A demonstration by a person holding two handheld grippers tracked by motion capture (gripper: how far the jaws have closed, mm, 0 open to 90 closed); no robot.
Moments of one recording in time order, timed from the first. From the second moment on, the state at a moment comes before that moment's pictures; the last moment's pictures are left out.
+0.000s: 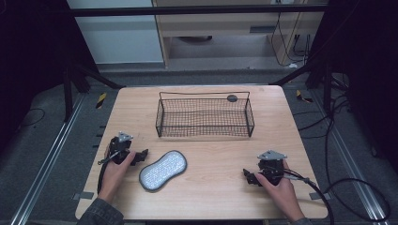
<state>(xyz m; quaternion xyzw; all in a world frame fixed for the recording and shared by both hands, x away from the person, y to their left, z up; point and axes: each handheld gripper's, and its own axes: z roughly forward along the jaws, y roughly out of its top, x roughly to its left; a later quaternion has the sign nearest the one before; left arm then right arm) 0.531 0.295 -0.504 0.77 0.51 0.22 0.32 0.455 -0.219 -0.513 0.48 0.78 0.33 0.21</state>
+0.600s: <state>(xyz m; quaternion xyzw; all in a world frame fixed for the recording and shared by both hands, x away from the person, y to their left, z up) 0.501 0.279 -0.449 0.80 0.46 0.19 0.34 0.456 -0.220 -0.513 0.47 0.79 0.33 0.20</state>
